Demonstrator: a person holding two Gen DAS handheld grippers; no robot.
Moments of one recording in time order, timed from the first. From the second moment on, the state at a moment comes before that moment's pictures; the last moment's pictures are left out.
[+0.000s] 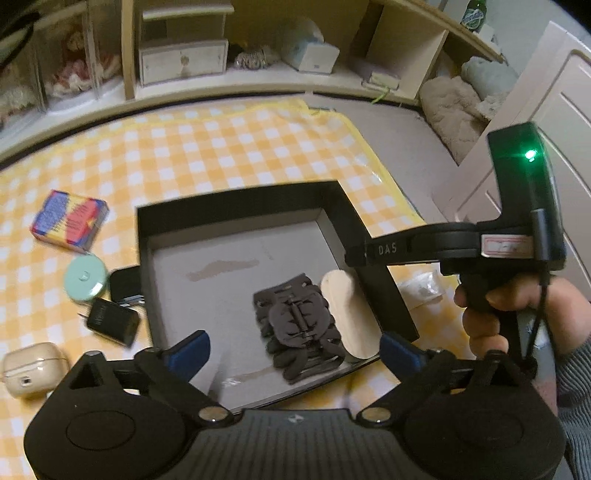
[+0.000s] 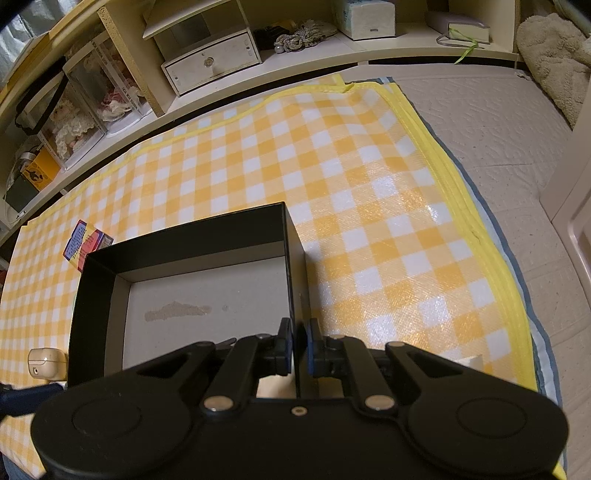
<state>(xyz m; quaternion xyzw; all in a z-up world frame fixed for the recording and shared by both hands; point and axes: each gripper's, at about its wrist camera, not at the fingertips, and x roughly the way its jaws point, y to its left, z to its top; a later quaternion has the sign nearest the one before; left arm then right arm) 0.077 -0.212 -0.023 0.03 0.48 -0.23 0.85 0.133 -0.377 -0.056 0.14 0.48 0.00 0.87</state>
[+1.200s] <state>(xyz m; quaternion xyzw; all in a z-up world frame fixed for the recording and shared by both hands) 0.123 -0.039 -0.043 -0.01 0.49 -0.03 0.87 0.133 -0.369 -0.056 0.12 0.48 0.00 0.87</state>
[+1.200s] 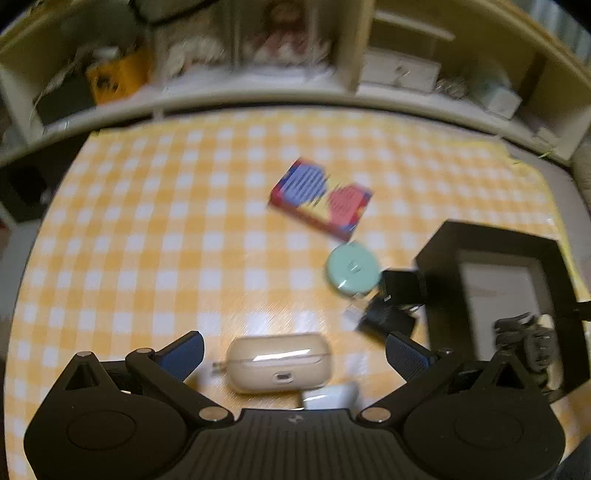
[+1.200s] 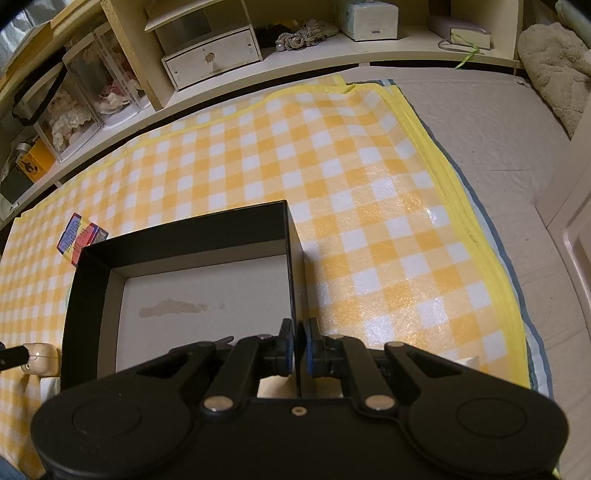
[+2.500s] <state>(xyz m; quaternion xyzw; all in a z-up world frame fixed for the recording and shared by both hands) 0.113 -0.123 -0.003 0.13 0.40 -0.29 0.86 0.133 -0.367 -0.058 0.11 0.49 0.00 0.87</state>
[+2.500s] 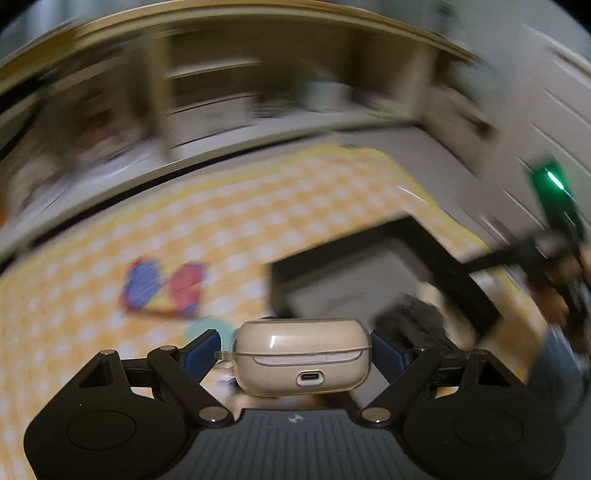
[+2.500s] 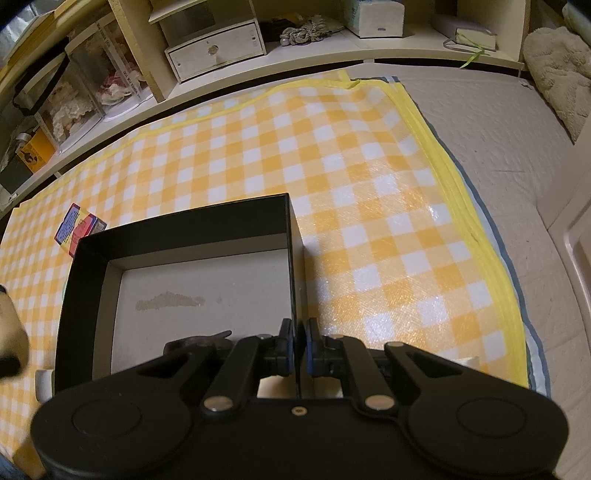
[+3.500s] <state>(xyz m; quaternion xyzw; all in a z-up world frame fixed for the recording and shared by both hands) 0.161 -0.242 -0.081 0.38 0.45 -0.58 0.56 0.134 -0.362 -0.057 0.09 0.49 0.00 0.87</state>
